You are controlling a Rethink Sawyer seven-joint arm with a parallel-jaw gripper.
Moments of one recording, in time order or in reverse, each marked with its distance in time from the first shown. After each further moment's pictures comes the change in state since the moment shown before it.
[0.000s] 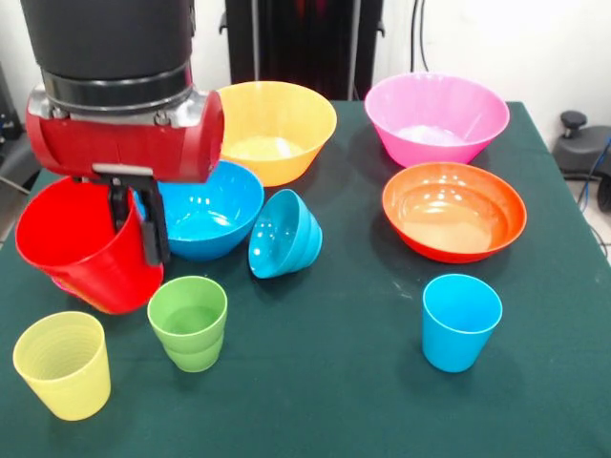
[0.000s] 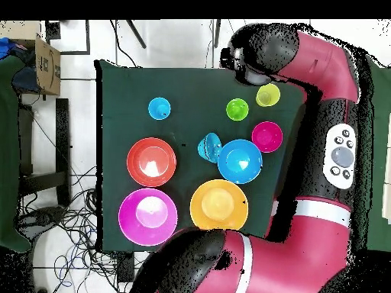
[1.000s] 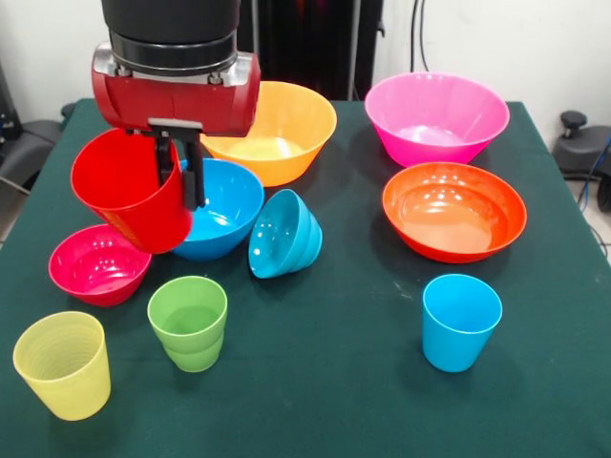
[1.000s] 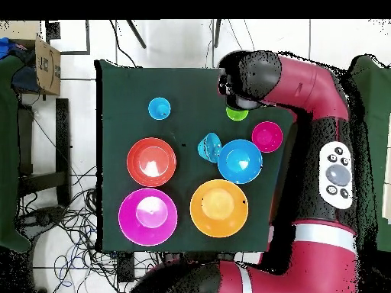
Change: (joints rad) arm 0.003 -0.142 0.000 0.282 -0.077 -0.101 0.000
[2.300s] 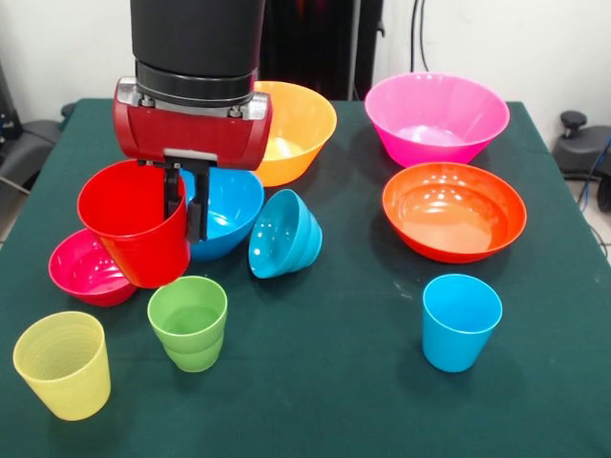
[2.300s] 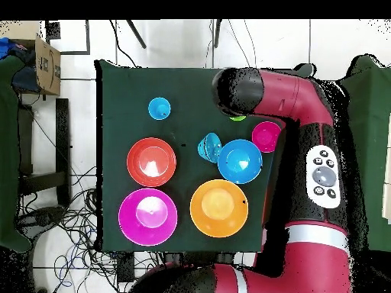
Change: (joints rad) arm 0.010 -0.009 0.007 0.081 -0.070 -0.204 0.000
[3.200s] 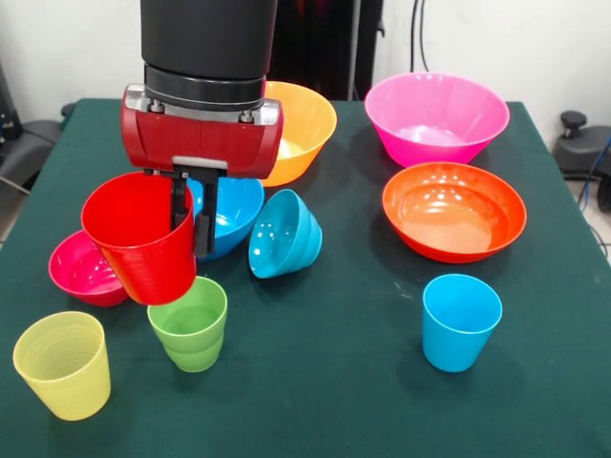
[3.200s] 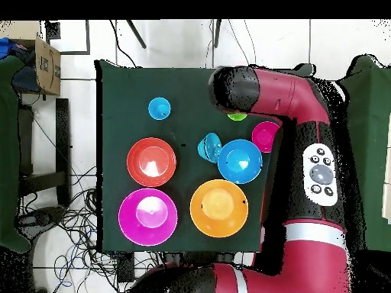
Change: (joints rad) arm 0.000 0.000 0.019 0.000 -0.007 -0.066 0.000
